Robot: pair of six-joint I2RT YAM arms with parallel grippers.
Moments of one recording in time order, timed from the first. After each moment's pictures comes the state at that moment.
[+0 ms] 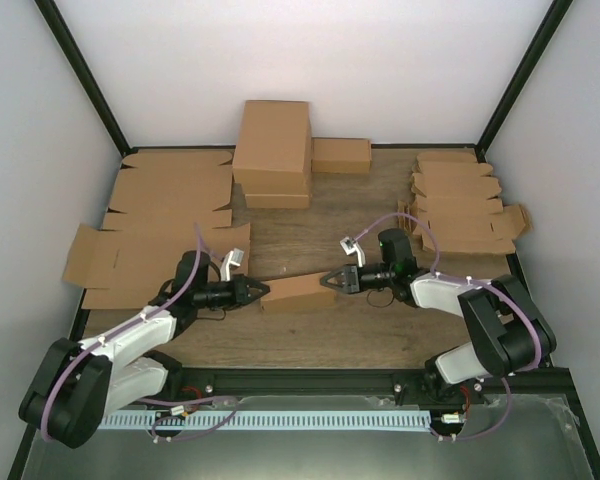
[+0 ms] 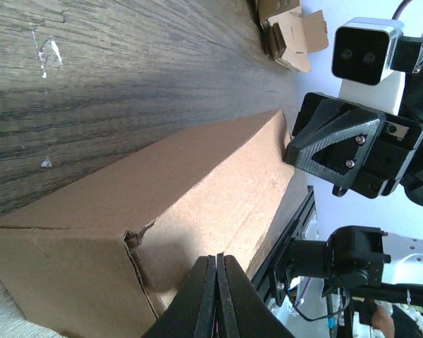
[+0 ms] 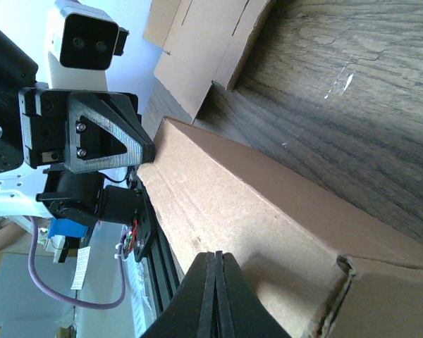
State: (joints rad) left arm -0.43 1.09 0.31 0.17 0.75 -0.82; right arm 0.41 1.45 0.49 0.31 -1.01 0.49
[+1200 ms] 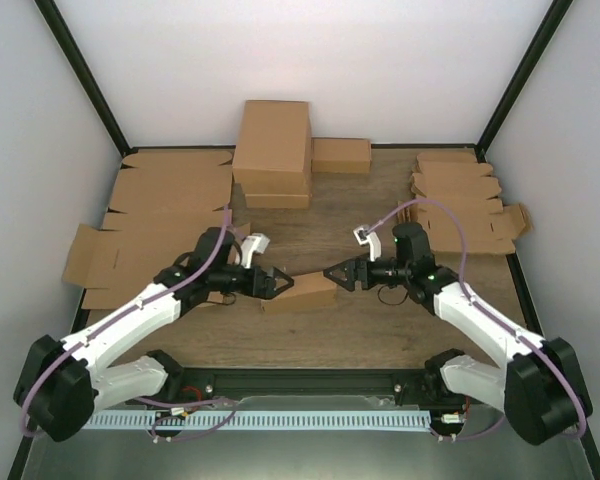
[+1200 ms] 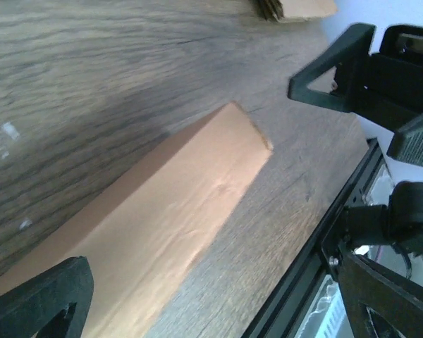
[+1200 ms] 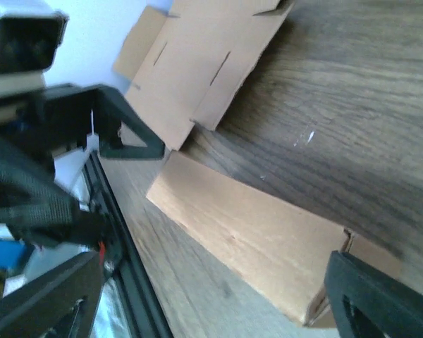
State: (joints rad) left arm -0.55 1.07 0.61 -0.24 0.60 -0.52; right arm 0.41 1.12 0.58 -0.07 -0.81 0.38
